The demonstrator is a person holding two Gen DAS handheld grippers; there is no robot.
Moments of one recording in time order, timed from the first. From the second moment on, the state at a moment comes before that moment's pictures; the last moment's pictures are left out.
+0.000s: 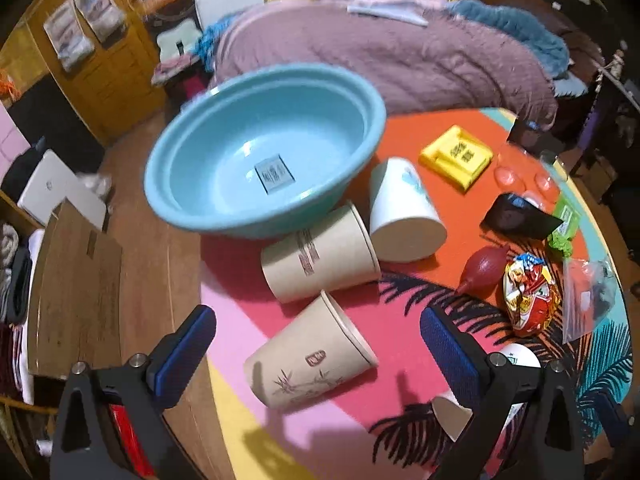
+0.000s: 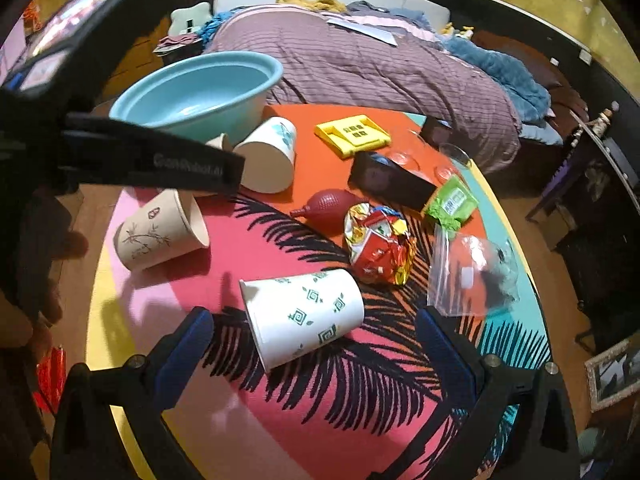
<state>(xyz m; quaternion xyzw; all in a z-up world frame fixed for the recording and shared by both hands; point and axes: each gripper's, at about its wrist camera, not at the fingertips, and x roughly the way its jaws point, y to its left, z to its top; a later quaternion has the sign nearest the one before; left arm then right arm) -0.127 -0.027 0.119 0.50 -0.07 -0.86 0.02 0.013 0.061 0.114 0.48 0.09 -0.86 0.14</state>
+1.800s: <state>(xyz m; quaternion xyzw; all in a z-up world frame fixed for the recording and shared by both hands) -0.140 0.005 0.074 0.55 -0.13 -0.80 0.19 -0.003 0.082 0.037 0.46 0.17 -0.84 0.22</state>
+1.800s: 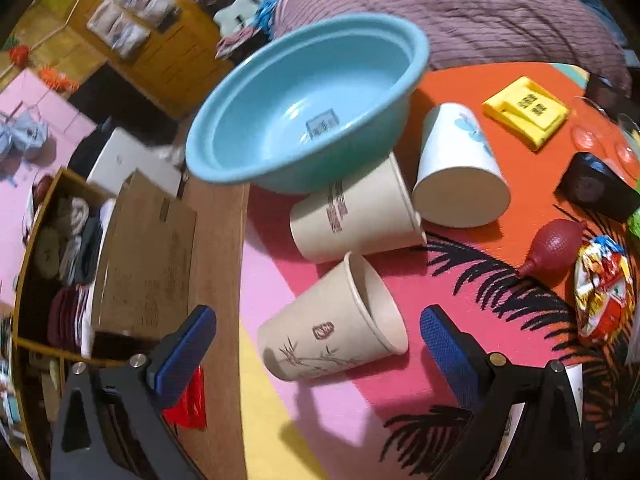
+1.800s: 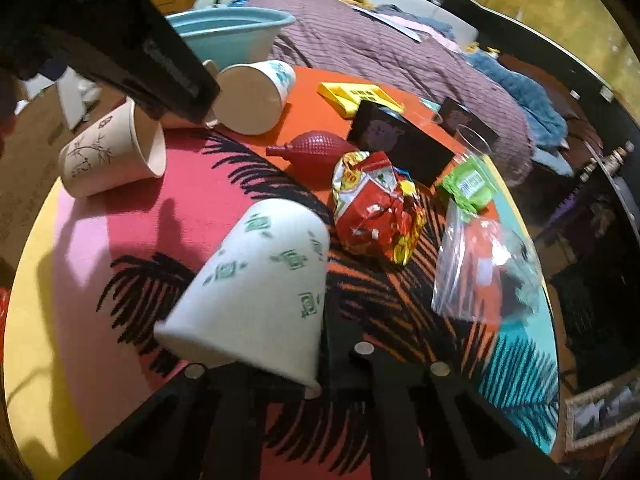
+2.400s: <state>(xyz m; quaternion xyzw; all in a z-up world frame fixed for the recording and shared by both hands) -0.148 -0.017 0.054 0.58 -0.05 -0.78 0.24 -0.029 0.082 0.045 0.43 0.20 -0.81 0.34</state>
